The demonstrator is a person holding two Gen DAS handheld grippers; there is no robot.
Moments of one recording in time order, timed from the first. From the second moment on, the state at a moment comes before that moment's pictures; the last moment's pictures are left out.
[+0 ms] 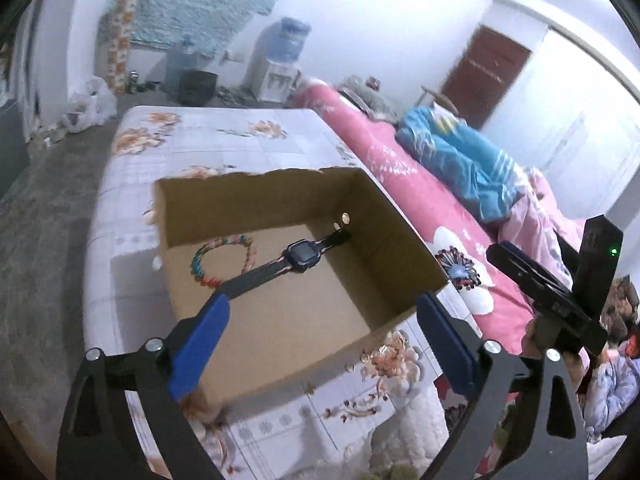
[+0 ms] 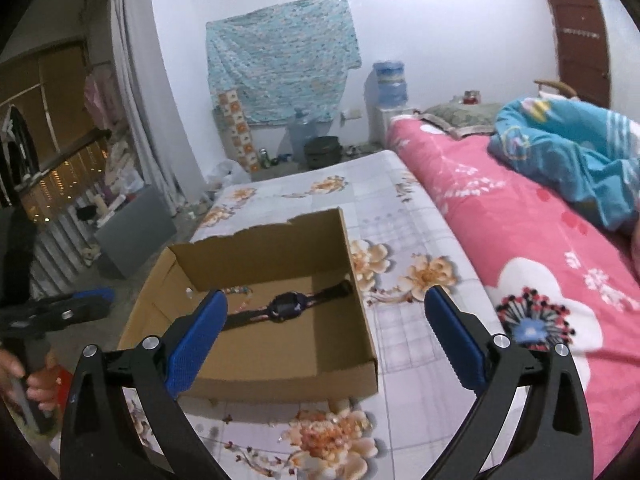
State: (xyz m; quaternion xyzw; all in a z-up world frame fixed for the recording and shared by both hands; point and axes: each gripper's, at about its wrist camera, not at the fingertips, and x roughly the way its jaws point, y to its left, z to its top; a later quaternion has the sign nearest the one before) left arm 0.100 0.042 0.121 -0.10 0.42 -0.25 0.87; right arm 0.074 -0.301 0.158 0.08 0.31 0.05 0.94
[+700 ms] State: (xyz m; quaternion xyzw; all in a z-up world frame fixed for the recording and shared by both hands) left arm 0.038 0.054 0.108 -0.09 0.36 -0.16 0.92; right arm 0.031 -0.275 0.155 0.00 0.29 -0.09 0.95
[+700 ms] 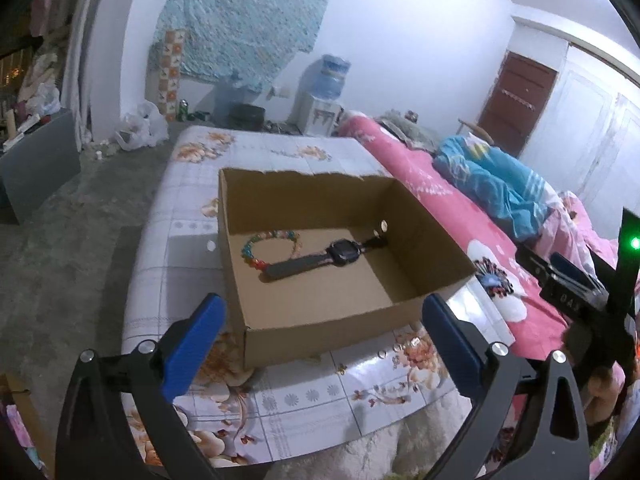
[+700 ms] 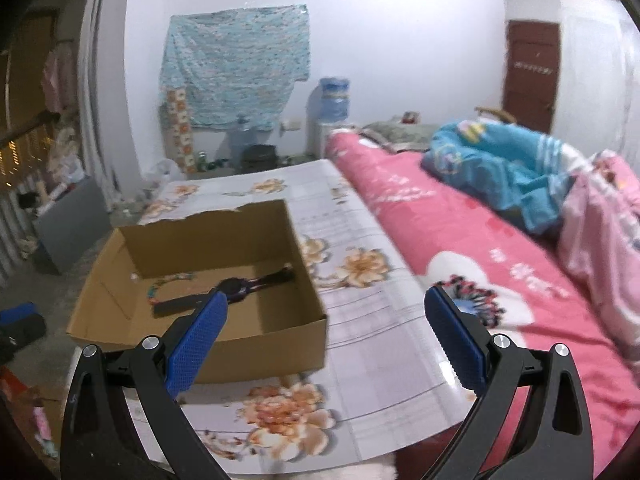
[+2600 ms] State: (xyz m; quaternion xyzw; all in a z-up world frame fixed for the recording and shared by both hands) left arm 0.049 0.075 0.097 -0.08 0.36 -0.01 0.93; right arm 0.012 -0.263 0.171 0.00 0.23 -0.12 0.97
